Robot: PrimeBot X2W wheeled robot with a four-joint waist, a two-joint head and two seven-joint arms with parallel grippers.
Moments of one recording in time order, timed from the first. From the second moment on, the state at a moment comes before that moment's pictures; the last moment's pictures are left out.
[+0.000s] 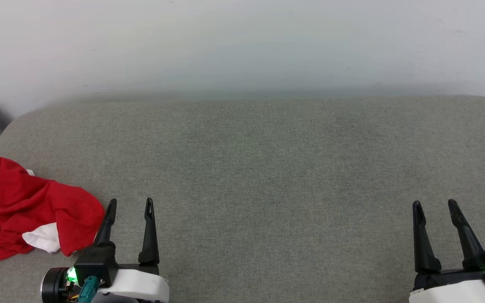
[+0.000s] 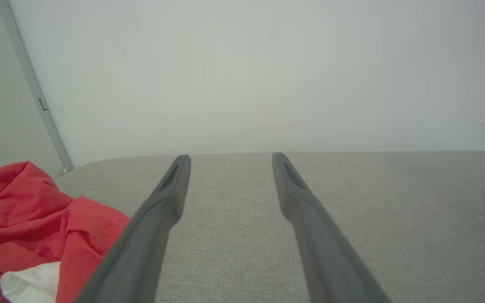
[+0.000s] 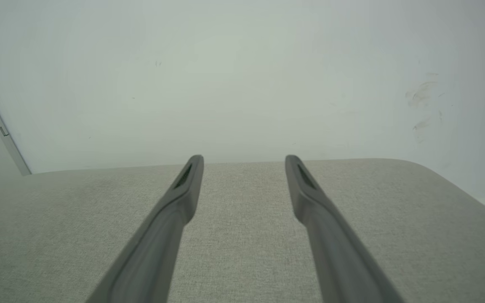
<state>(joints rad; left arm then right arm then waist) 0.02 0.05 -0.03 0.06 -0.08 0.03 -0.26 0.10 -0.05 -0.07 -0.03 0.13 0.13 -0.26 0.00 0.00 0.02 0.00</state>
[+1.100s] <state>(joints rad) 0.00 0.05 0.03 0.06 -0.08 0.09 -0.26 0.10 -0.05 -0.05 -0.03 0.09 0.13 -0.26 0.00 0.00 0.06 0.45</state>
